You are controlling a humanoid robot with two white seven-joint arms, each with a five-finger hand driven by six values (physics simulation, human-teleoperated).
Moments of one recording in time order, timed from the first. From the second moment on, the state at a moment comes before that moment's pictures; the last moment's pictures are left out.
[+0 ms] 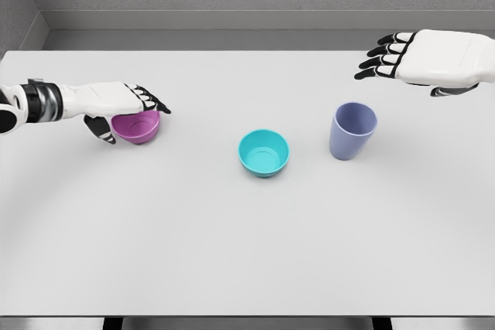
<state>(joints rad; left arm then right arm) -0.79 0.69 -0.72 -1.18 -0.49 -0.61 -0.61 -0.84 -1.03 0.64 -1.67 0.42 -0.61 0.61</state>
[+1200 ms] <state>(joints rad) -0.79 0.66 -0.73 -1.13 -0.53 -0.61 -0.61 -0.84 -1.03 0.64 -1.67 0.42 -0.61 0.61</state>
